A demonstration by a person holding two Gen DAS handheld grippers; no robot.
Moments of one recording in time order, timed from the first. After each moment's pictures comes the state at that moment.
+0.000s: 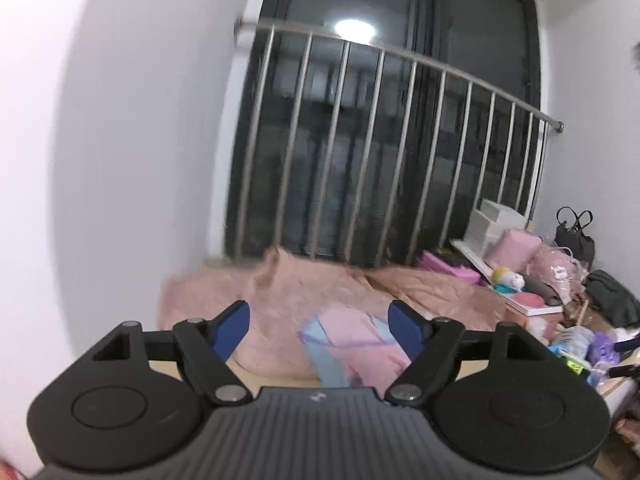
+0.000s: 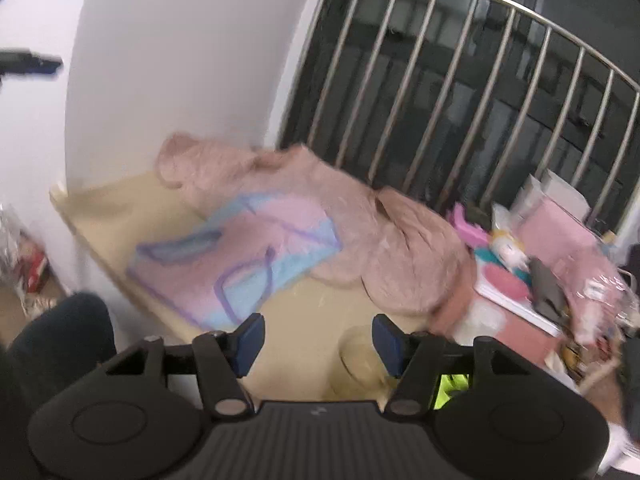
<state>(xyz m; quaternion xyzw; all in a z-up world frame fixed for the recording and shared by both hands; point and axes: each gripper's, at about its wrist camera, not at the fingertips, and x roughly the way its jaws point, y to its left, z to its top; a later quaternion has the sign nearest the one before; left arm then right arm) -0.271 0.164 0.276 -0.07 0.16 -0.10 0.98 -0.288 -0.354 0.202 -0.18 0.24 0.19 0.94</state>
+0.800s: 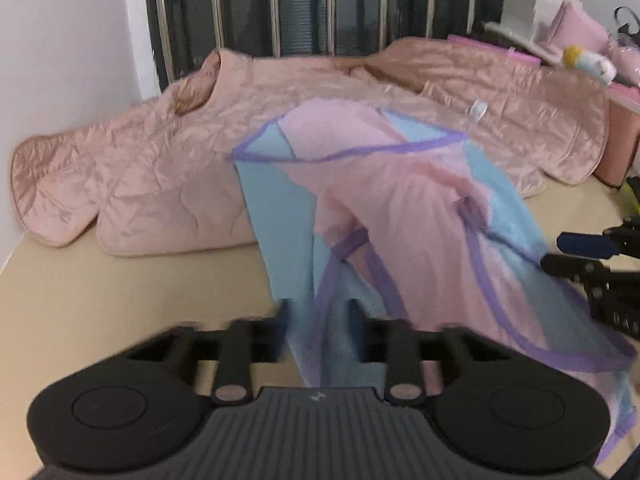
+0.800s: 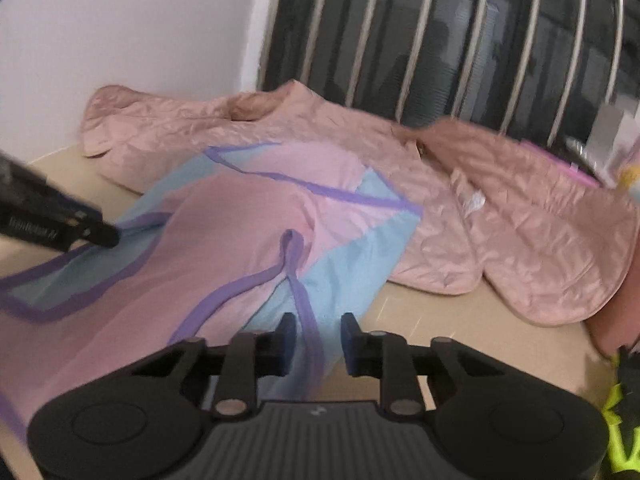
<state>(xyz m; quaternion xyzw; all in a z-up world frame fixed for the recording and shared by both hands) -0.001 0.003 0.021 0.05 0.37 -0.08 0.92 -0.027 -0.204 0.001 -0.12 0.30 0.13 0.94</state>
